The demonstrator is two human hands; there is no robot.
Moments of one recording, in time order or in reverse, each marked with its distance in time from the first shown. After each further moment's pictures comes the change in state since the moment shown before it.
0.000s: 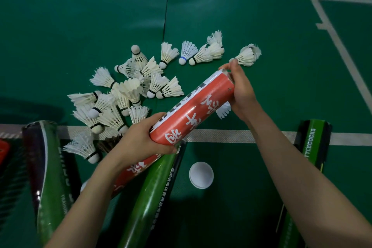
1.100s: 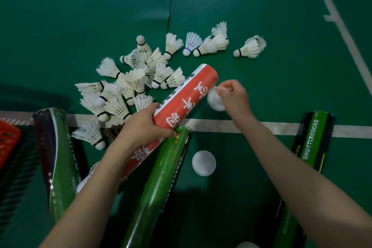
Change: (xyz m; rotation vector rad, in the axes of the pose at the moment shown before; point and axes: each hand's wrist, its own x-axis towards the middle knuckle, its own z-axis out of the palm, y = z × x) left_hand -0.006 0.018 -0.004 0.192 0.027 -0.280; right_hand -0.021 0.044 0.010 -0.429 0.252 0.113
